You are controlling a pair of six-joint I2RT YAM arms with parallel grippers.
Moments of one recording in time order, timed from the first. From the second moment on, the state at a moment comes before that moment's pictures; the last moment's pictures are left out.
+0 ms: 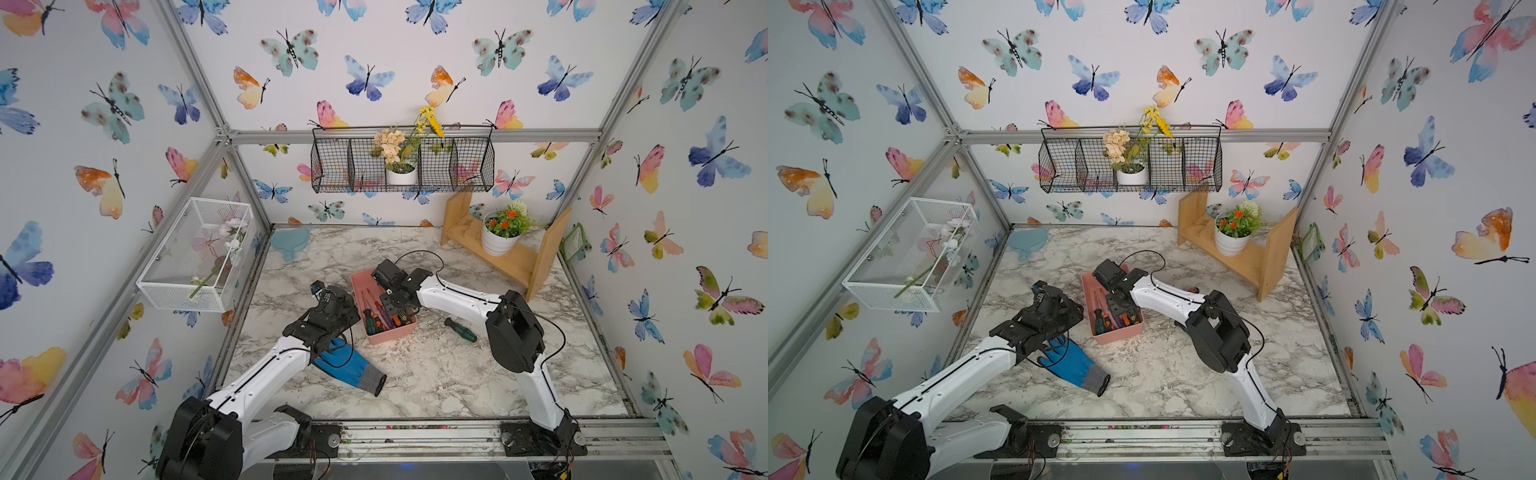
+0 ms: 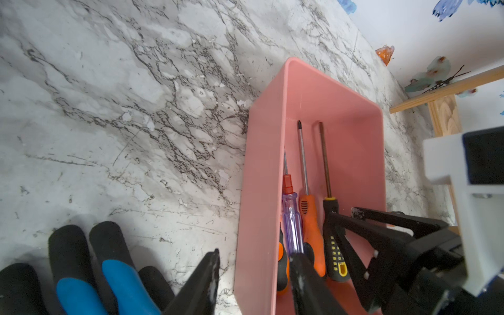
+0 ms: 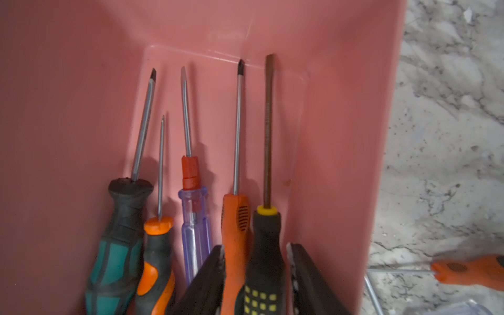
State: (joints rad) left arm -0.44 1.13 0.66 -0.31 -0.11 -0.91; right arm 0.92 2.18 1.80 -0.76 0.25 0.34
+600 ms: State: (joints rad) left arm -0.45 1.26 0.71 -0.28 -0.07 -0.83; right arm 0.84 1.62 1.40 -0.65 0.24 0.29
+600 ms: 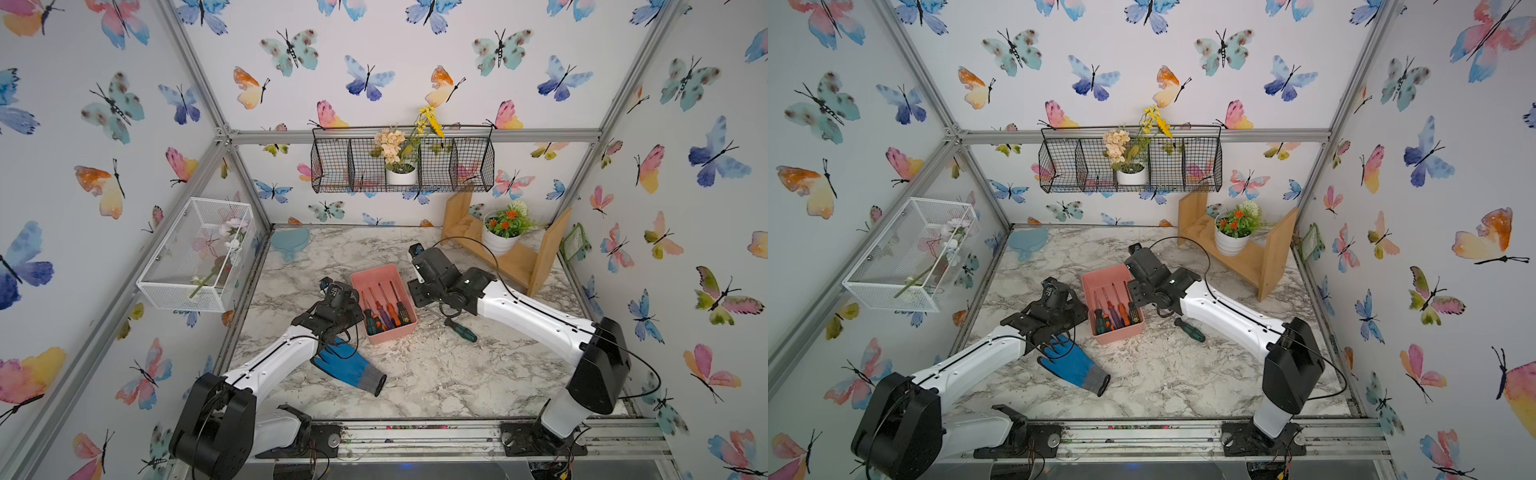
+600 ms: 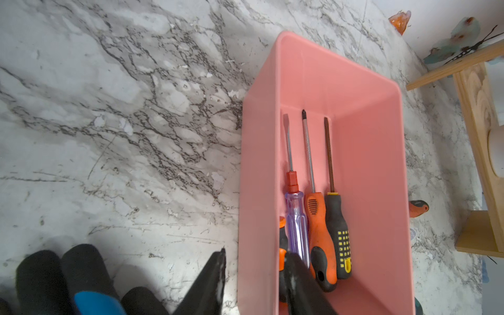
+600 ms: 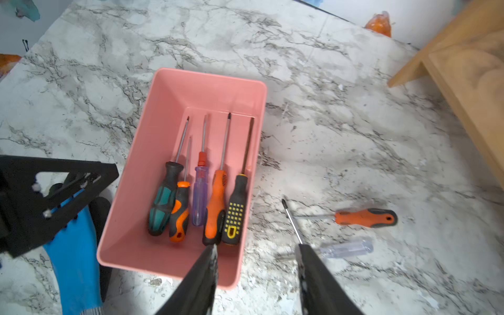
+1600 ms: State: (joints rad) left arm -0.51 1.42 0.82 -0.27 -0.09 -0.74; right arm 0.64 1.70 1.02 -0.61 0.07 0.26
